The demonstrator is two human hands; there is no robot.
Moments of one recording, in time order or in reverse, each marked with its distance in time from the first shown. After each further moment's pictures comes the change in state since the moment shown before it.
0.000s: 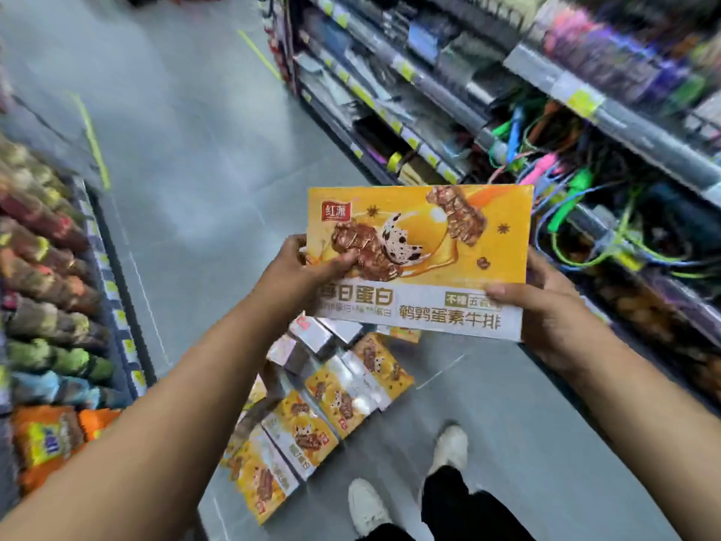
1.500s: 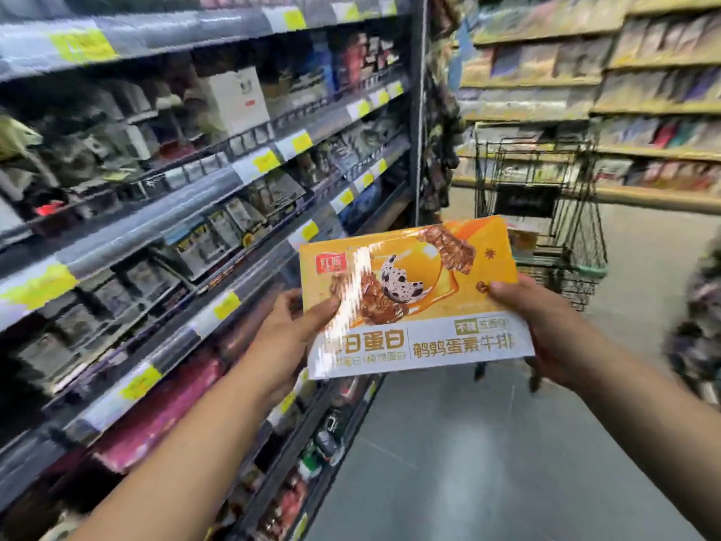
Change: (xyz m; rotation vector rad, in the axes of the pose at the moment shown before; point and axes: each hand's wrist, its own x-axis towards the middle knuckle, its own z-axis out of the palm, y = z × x) left_hand -0.762 0.056 0.884 0.432 -1.909 0.154; right_hand -0.980 0.043 -0.379 0.599 1.908 -0.742
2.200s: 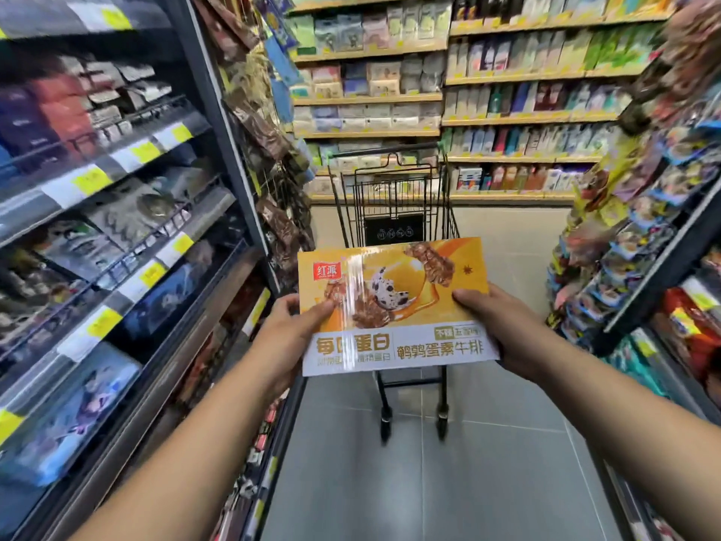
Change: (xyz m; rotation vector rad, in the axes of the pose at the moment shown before) left_hand 0.323 -0.042 0.349 0.178 -0.290 -0.132; right_hand 0.229 -0.091 -0.312 -0.041 0.416 0.000
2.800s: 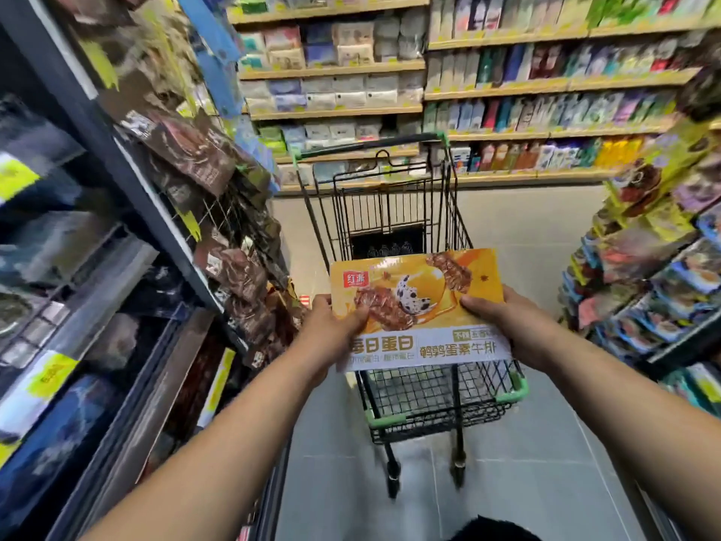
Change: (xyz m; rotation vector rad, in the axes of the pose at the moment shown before) left_hand 0.339 0.027 0.066 0.370 -0.151 -0.008; right_hand 0.319 -0.019 -0.029 -0.047 0.077 0.115
